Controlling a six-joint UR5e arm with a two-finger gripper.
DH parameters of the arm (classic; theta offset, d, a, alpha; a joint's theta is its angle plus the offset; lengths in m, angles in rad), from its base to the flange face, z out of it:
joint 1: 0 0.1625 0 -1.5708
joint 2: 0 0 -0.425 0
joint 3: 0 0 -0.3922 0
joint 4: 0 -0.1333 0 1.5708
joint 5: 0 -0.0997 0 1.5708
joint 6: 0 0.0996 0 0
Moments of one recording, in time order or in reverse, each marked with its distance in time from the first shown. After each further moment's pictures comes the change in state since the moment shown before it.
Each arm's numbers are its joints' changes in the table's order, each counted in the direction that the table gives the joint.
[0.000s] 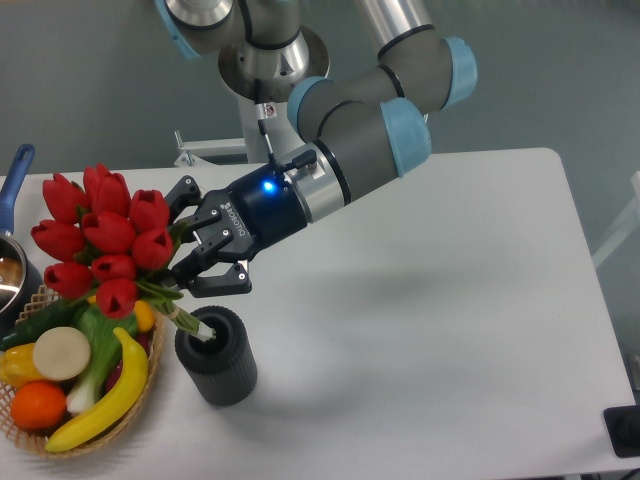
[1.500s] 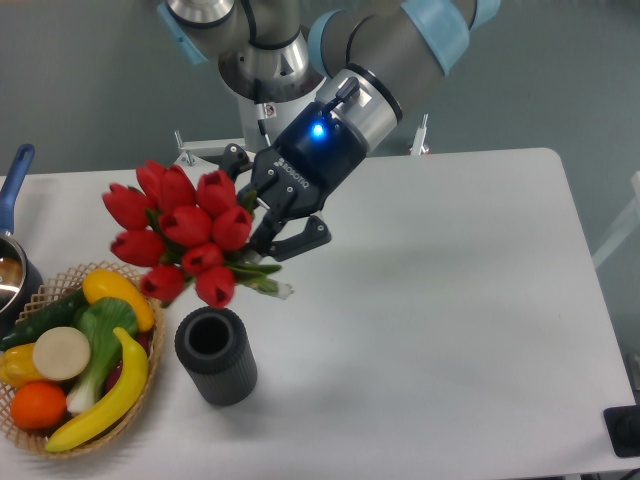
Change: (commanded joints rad) arm 0.087 -0.126 0.000 0.000 -0.103 -0.124
